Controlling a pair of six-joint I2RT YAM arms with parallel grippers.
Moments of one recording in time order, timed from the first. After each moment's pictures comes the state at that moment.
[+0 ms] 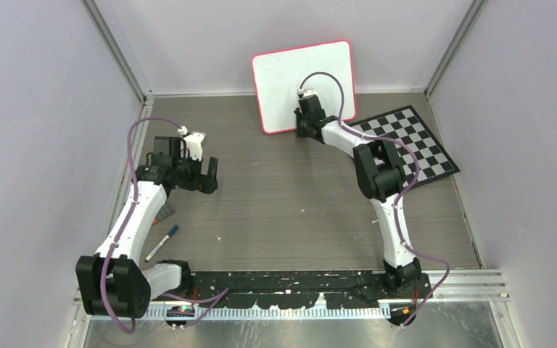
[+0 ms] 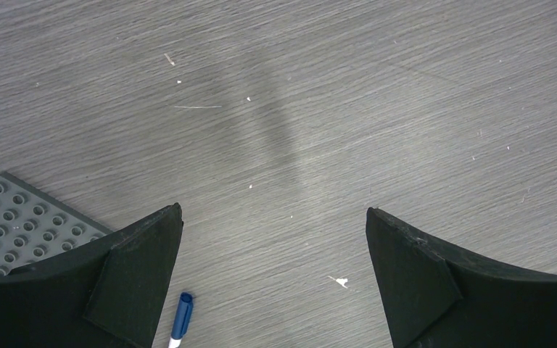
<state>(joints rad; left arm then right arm) -0.07 1.16 0.93 -0.67 0.23 0.13 0.45 2.34 1.82 -0.17 0.12 0.25</state>
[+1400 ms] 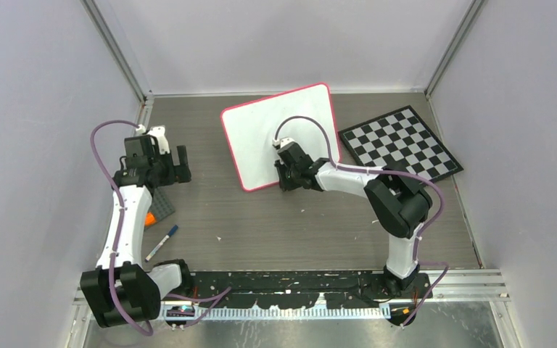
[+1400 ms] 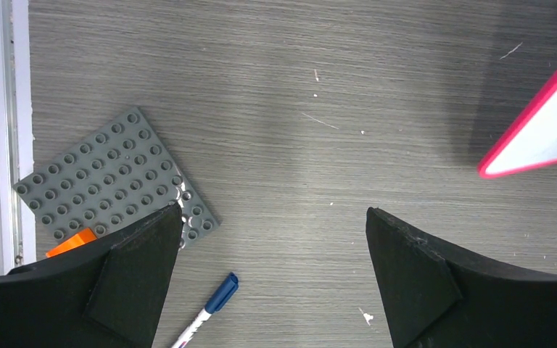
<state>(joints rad) 0.16 1.11 0.95 -0.65 0.12 0.00 0.75 1.91 1.20 -0.15 0.08 0.32</state>
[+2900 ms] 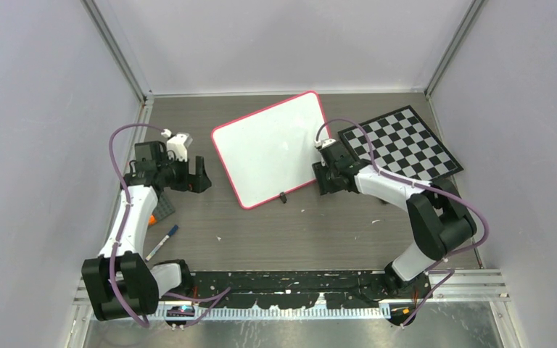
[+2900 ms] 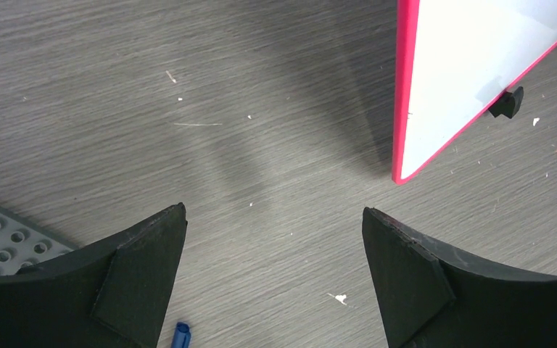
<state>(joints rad) 0.13 1.15 0.85 -0.57 0.48 0.18 0.55 1.58 0.93 -0.33 0.15 0.19</state>
